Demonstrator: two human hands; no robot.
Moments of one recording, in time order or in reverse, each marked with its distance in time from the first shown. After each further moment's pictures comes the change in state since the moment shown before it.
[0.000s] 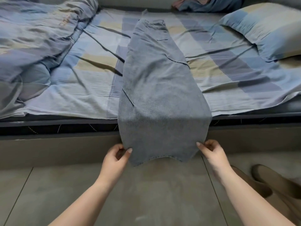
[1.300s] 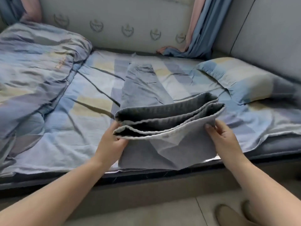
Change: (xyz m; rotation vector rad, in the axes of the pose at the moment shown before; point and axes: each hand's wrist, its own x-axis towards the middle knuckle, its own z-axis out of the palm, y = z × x) left_hand 0.118 0.152 -0.016 -0.055 -0.171 0.463; right_hand 0.025 -0.202 -0.002 0.001 -0.042 -0.511
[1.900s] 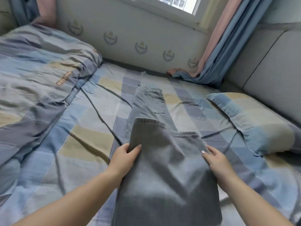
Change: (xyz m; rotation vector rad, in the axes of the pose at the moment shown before) left_hand 0.147 -0.013 0.006 -0.212 0.021 -0.469; right_hand 0.172 0.016 0.046 -0.180 -0.012 0.339
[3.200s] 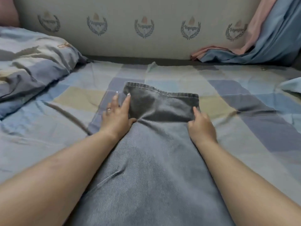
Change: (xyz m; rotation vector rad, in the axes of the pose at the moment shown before) left_hand 0.539 0.003 0.011 1.389 0.327 0.251; right_hand 0.518 0.033 0.234 -0.508 0.067 -0.191
